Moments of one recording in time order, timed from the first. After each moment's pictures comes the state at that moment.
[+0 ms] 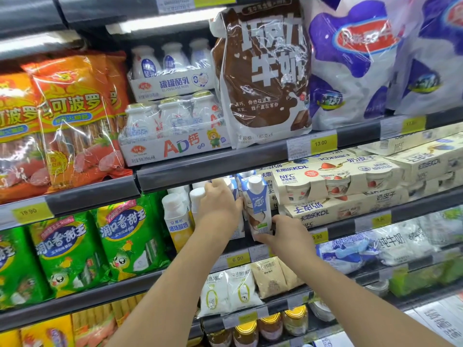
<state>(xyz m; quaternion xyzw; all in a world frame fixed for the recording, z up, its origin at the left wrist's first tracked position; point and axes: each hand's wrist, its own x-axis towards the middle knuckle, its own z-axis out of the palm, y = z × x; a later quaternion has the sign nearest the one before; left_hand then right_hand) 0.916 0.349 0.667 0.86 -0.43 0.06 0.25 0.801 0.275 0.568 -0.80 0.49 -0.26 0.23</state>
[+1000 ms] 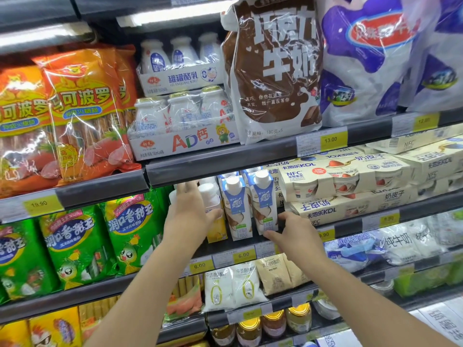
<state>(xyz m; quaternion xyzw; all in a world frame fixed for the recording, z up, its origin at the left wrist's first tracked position) 0.959 0.406 0.669 0.87 -0.43 0.08 0.24 0.794 0.282 0.570 -0.79 0.49 -0.27 0.25</state>
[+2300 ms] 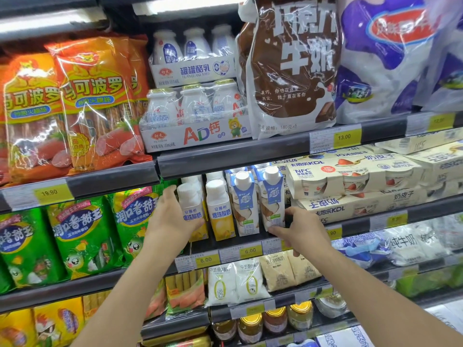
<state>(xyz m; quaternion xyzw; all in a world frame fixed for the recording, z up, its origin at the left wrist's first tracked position) 1.001 0.442 0.648 0.88 -0.38 0.03 0.30 0.796 0.279 0.581 -0.78 0.48 -0.23 0.32</state>
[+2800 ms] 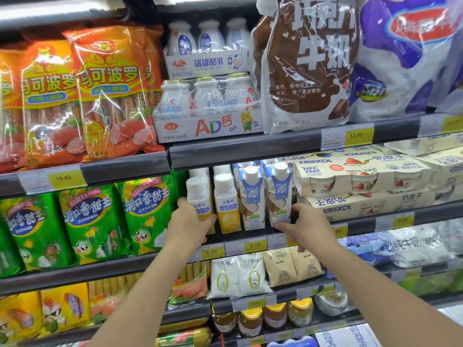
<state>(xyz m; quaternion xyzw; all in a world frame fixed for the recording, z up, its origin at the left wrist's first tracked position) 1.004 0.429 0.612 0.85 -0.33 -0.08 0.40 0.796 0.282 0.585 -0.79 0.49 -0.22 0.31</state>
